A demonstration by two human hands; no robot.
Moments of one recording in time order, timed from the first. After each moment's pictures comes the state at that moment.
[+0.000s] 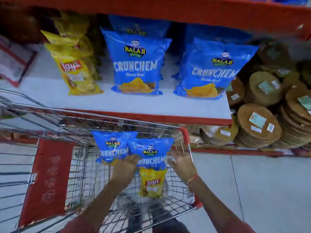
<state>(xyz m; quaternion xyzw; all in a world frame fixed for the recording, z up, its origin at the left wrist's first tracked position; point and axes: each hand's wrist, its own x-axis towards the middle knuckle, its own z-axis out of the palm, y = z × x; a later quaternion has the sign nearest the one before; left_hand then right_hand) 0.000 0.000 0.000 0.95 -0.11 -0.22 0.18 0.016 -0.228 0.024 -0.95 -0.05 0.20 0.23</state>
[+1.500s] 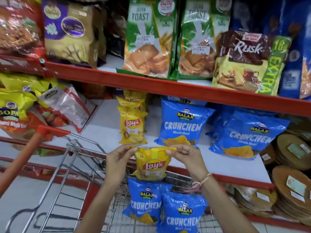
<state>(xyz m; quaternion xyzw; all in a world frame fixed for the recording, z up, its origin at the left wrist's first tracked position) 0.107 0.160 0.160 0.67 0.11 0.14 0.72 0.148 -0.060 0.179 -0.68 -0.01 0.09 0.72</state>
